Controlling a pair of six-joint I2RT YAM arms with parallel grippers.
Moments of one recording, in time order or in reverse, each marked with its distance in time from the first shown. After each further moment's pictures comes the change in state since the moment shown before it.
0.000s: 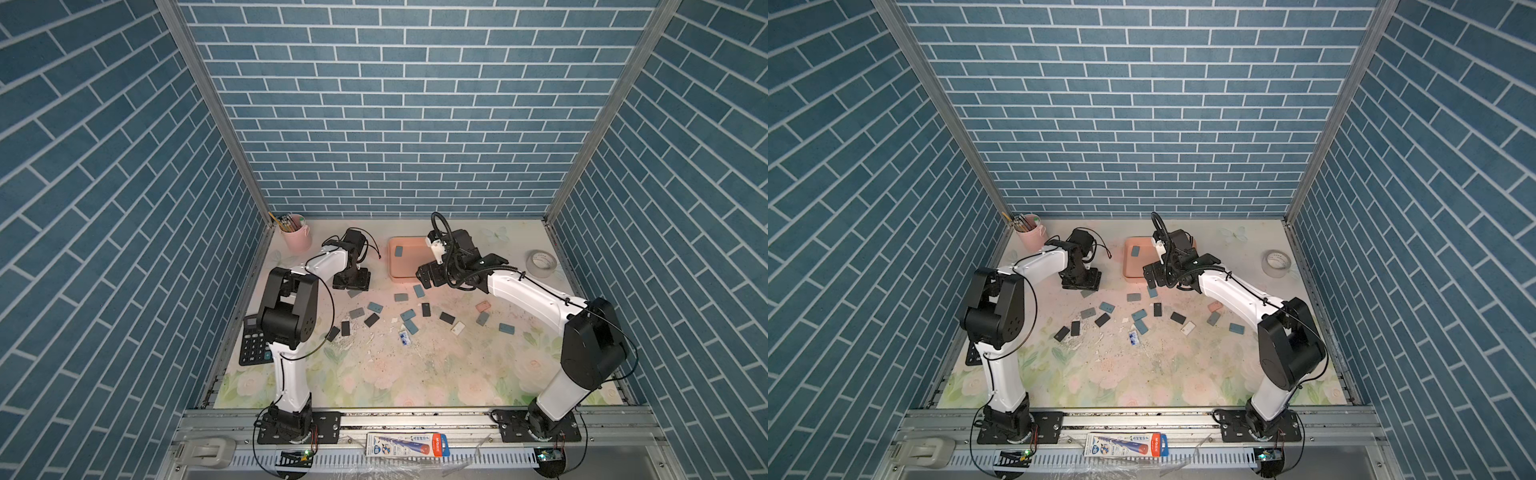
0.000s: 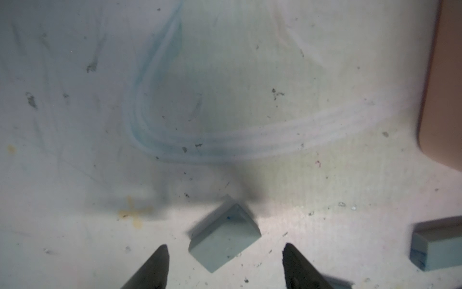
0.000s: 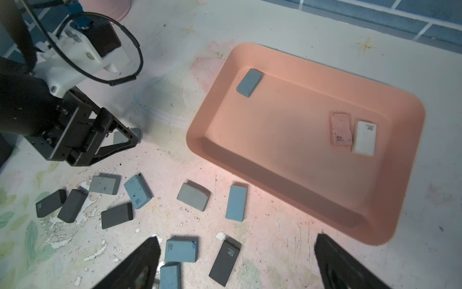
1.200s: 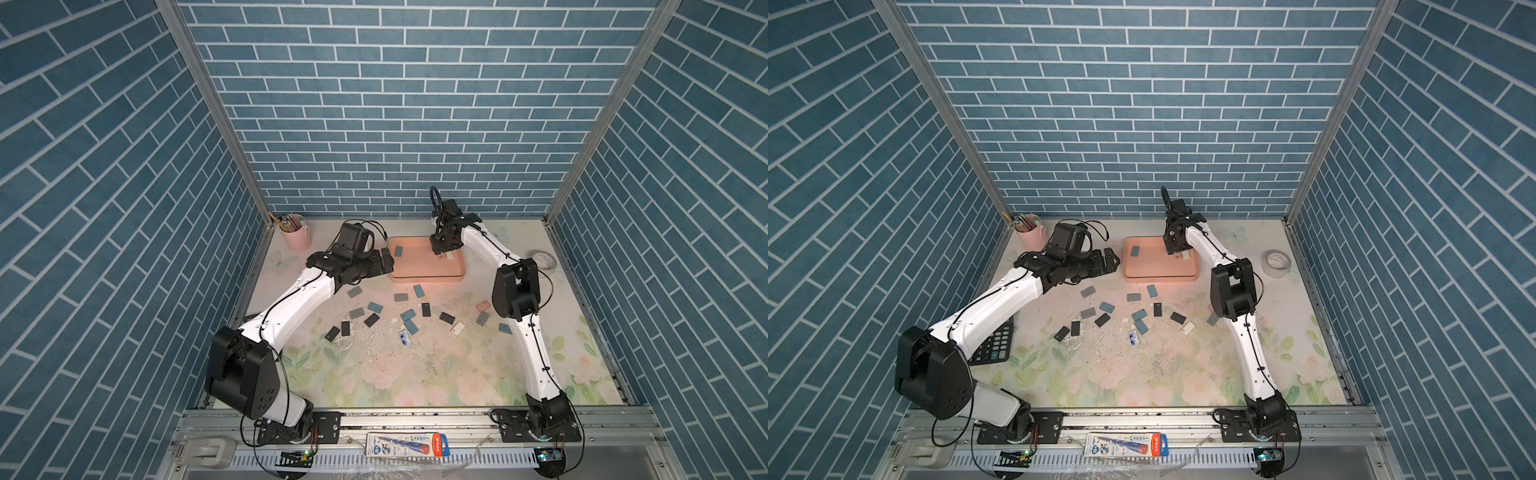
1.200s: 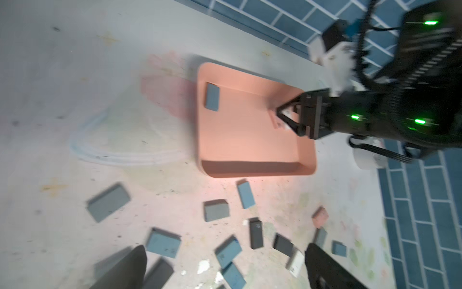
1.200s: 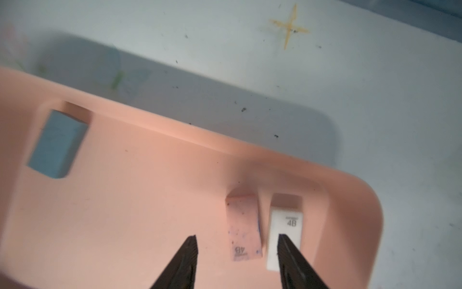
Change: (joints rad) left arm -0.140 -0.508 -0.180 0.198 0.042 -0.395; right arm -0.205 0.766 0.983 -0.467 0.071 -0.114
